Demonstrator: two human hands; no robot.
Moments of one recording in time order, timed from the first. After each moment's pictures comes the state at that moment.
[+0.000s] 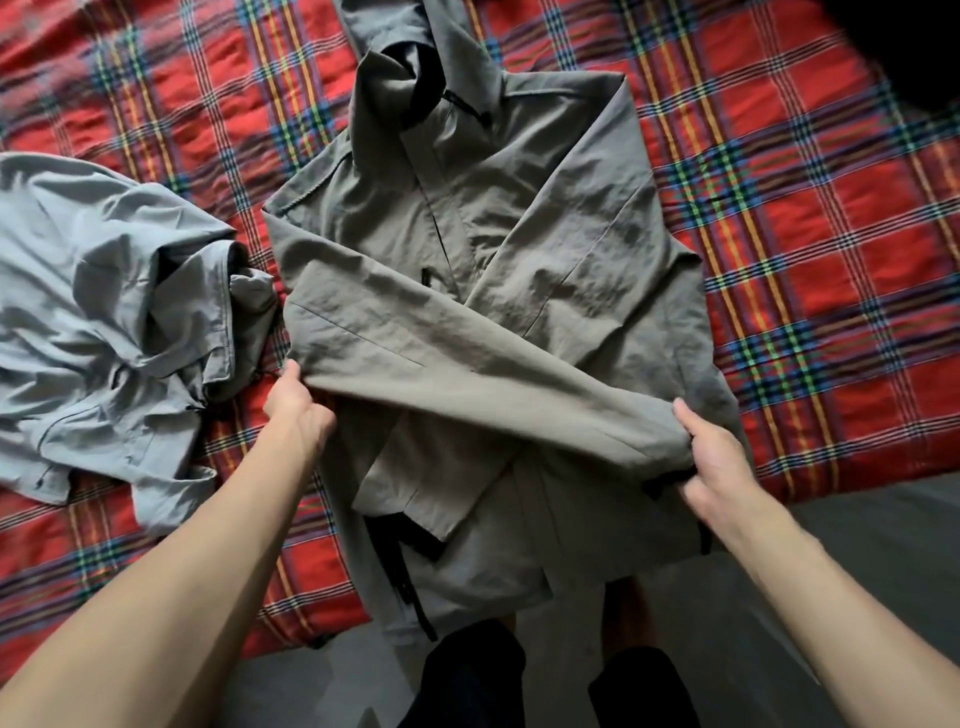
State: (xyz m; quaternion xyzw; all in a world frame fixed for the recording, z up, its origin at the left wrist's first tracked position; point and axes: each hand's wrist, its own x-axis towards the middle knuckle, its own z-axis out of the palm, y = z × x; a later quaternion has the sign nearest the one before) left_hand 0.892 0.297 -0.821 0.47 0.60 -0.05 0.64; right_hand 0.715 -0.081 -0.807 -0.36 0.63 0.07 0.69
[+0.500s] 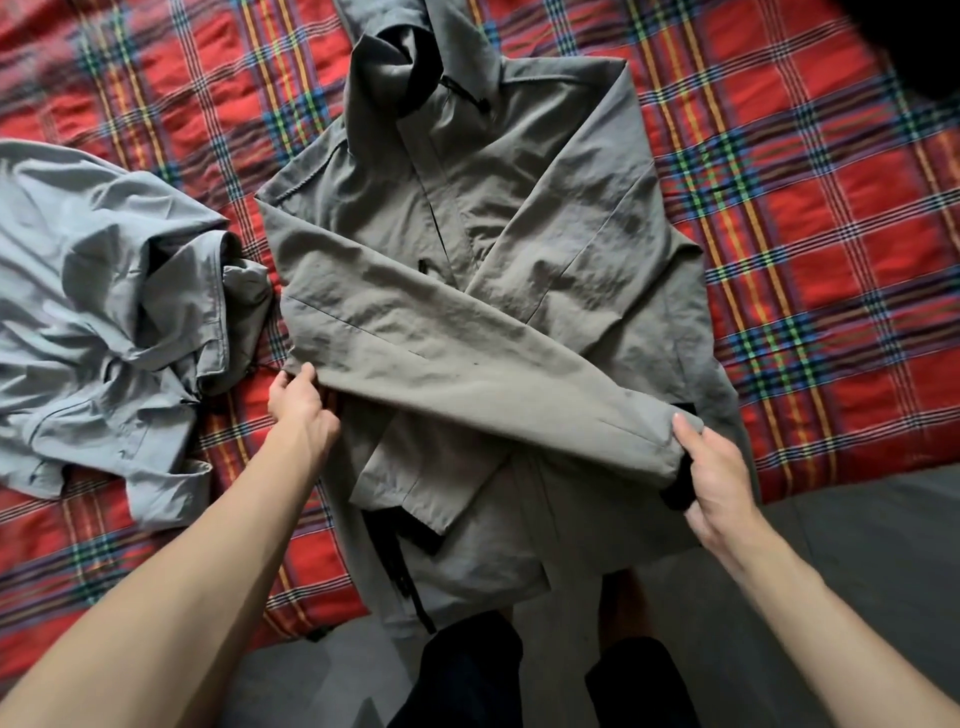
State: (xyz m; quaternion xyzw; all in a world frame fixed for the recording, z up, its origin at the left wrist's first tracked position) left_hand 0.879 0.306 -0.852 0.56 0.56 -0.02 0.60; right_hand 0.683 -0.072 -0.802 -0.49 0.55 0.06 0.67
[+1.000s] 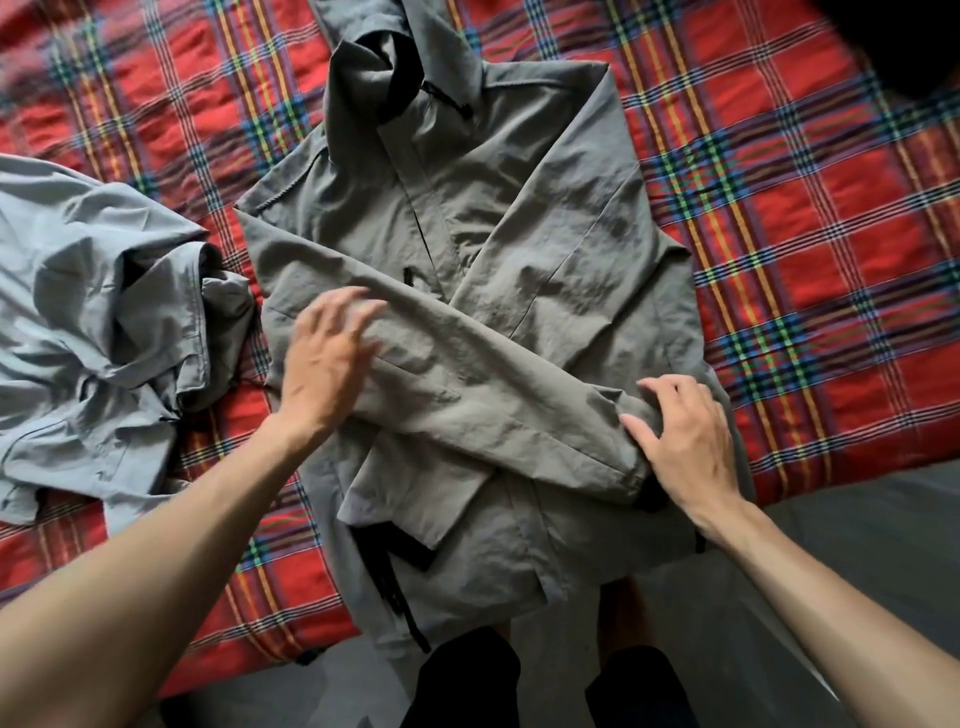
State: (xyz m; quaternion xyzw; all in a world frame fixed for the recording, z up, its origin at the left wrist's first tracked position) left_hand 0.899 0.271 -0.821 0.96 -0.24 -0.03 0.10; right_hand 0.701 -0.088 -0.819 -0.95 0.17 0.09 0.24
